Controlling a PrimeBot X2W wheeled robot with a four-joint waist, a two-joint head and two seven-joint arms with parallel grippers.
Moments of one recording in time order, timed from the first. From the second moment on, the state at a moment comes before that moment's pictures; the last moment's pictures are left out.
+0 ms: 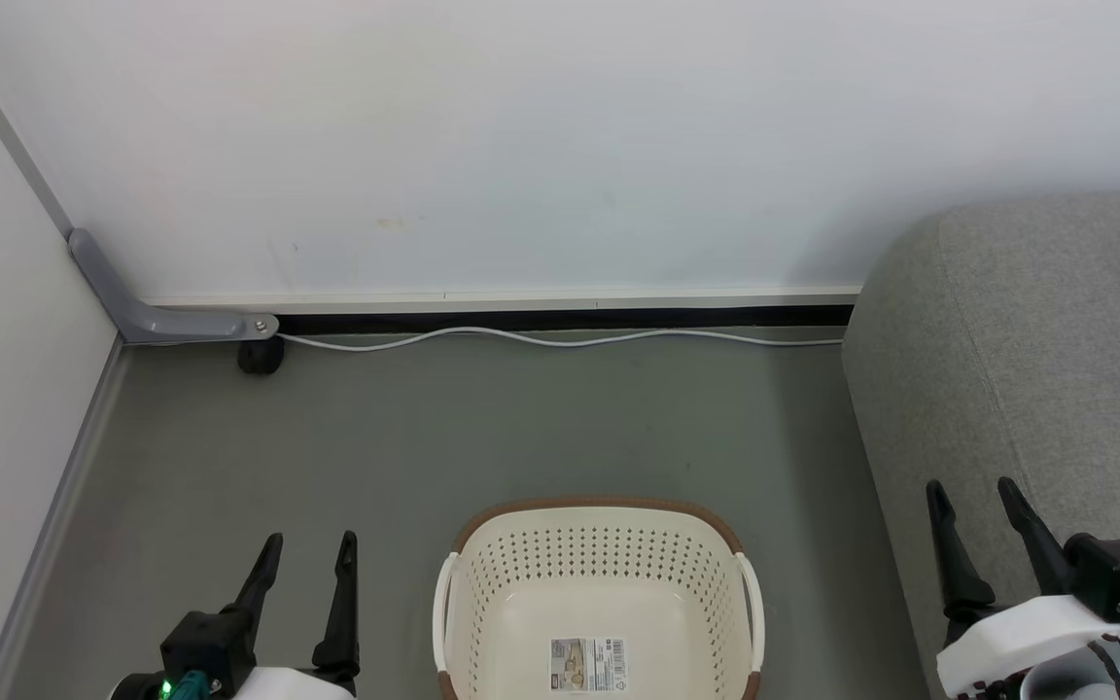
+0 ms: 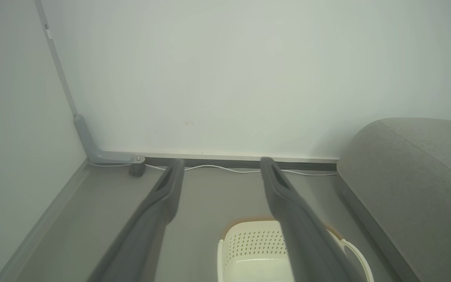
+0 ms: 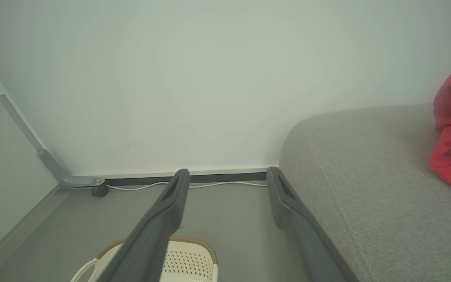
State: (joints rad) left arm 0.02 0.04 -0.08 0.31 -0.21 -0.02 -0.26; right arm -0.11 -0.14 0.08 0.41 0.30 0.13 -0.26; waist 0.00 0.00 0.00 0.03
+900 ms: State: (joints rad) left arm 0.04 0.03 -0.07 0.35 -0.42 -0.03 -0.20; right arm -0.07 -0.11 0.06 0.44 0.48 0.13 -0.20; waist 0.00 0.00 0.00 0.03
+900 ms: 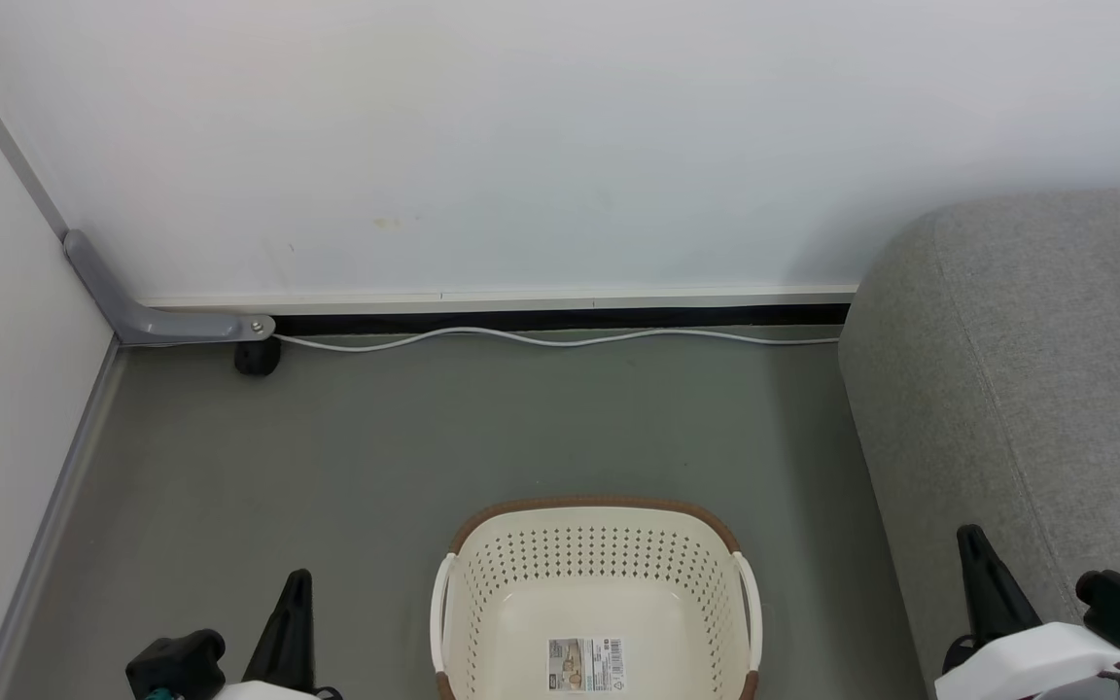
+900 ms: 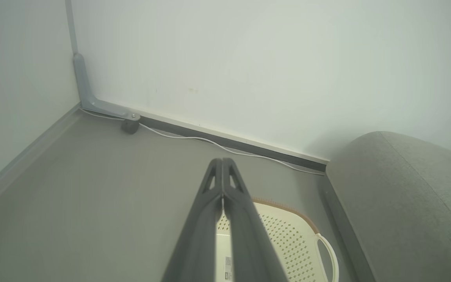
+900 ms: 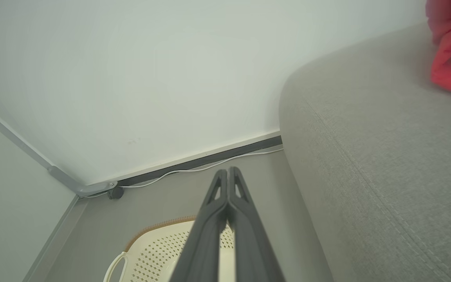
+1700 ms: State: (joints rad) left arm 0.03 0.03 -0.04 0.34 -0.67 -0.04 -0.14; right arm -0.07 -0.09 0.01 0.41 0.71 0.13 -0.14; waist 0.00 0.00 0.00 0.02
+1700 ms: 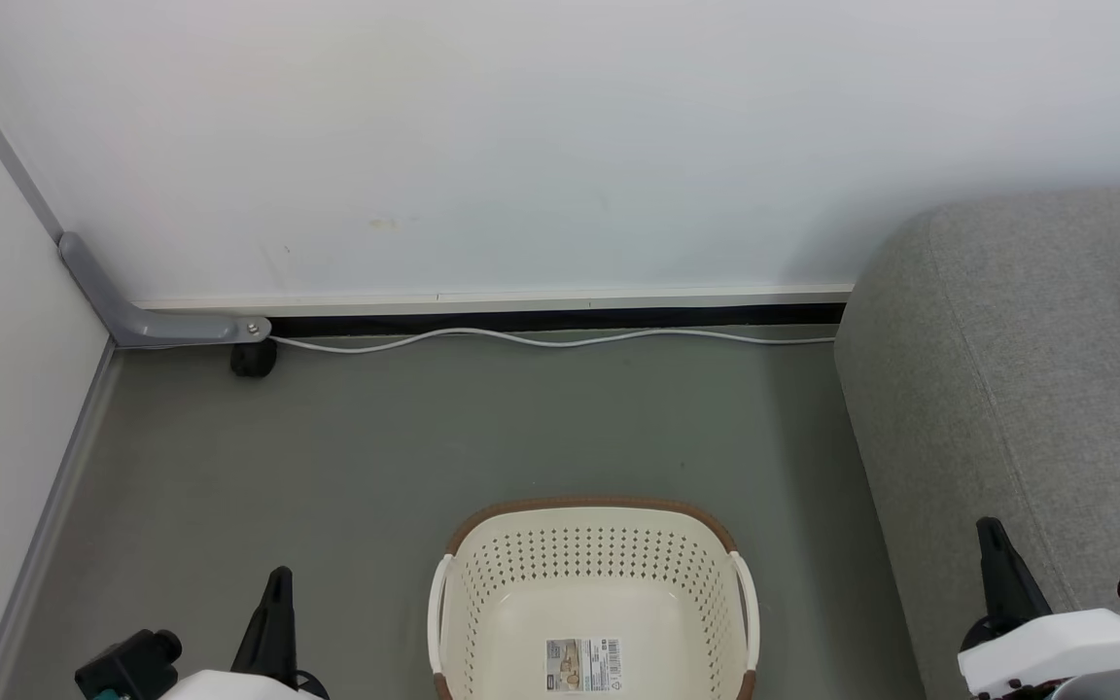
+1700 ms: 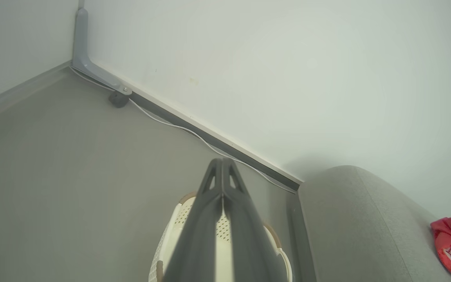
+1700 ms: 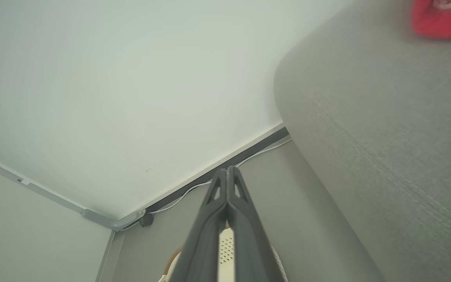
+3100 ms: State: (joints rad) left arm -0.01 0.04 0.02 0.30 -1.13 -0.08 -0.01; right arm -0.07 -0.07 -0.06 0.34 1.16 0.13 -0.02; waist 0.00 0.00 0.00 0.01
